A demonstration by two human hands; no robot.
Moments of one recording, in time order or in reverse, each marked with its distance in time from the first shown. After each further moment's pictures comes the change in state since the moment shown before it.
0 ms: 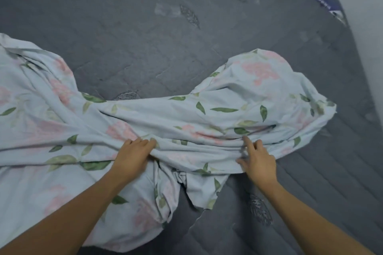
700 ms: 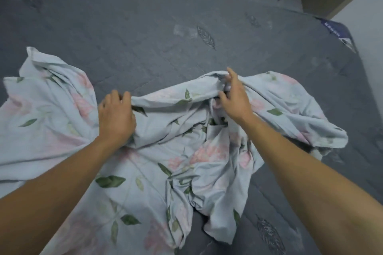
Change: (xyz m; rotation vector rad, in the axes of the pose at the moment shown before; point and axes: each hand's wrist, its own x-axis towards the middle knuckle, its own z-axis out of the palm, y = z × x) left_hand 0.072 -0.101 -0.114 0.033 0.369 -0.492; right_hand 0.201 -0.159 -0.151 0.653 0.208 -0.205
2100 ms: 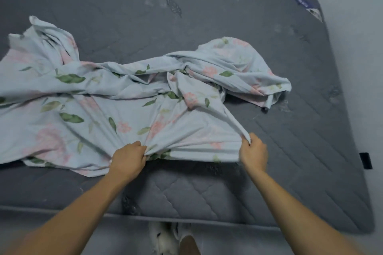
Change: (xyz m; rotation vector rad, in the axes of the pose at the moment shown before) left_hand -0.368 0.204 0.003 0.035 -0.490 0.116; right_hand -0.396 0.218 -0.133 0.024 0.101 0.617
